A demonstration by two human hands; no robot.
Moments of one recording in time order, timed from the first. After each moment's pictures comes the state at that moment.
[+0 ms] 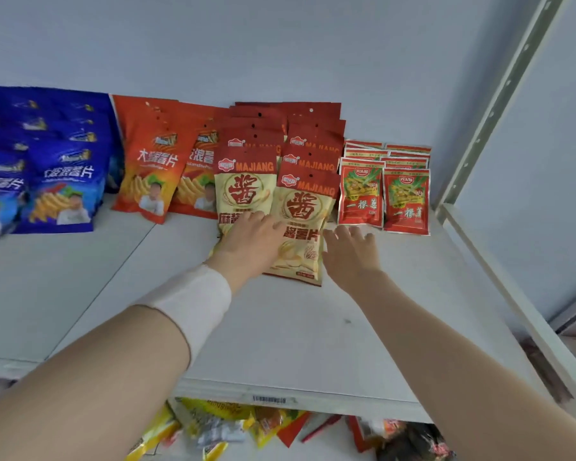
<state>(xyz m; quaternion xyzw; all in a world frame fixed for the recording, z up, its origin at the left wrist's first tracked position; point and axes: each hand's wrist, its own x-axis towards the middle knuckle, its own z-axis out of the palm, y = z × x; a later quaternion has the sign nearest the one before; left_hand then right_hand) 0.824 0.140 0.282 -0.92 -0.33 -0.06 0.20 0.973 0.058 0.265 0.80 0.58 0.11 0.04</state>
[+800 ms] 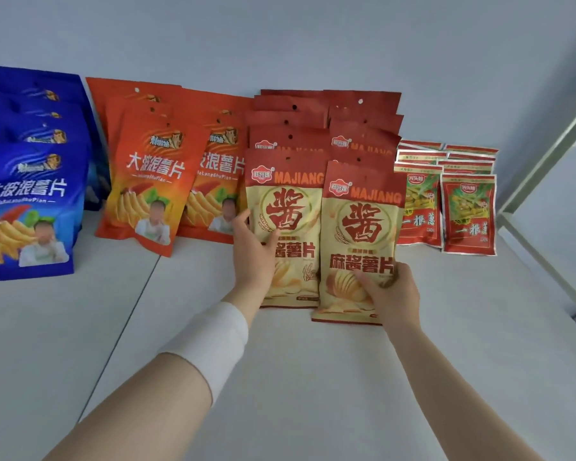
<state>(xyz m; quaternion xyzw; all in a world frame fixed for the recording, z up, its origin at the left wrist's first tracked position) 0.816 0.291 0.208 -0.63 -0.47 -0.46 -0.41 0.956 0.145 0.206 0.82 0.23 -0.16 -0.50</state>
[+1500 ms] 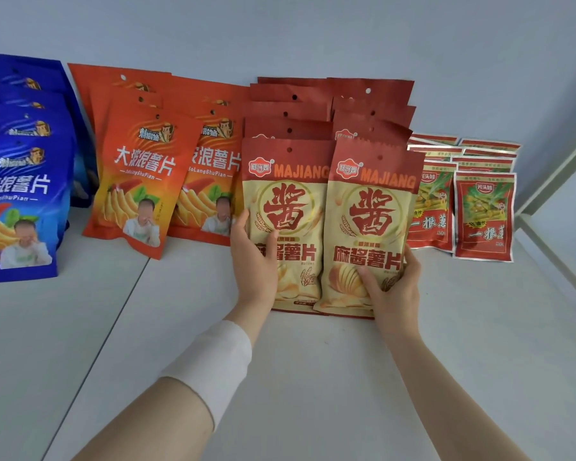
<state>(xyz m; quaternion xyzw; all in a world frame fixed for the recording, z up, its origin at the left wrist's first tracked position) 0.833 0.288 0.195 -0.61 -0.48 -0.51 -0.37 0.974 0.163 0.183 0.75 0.29 -0.12 -0.58</state>
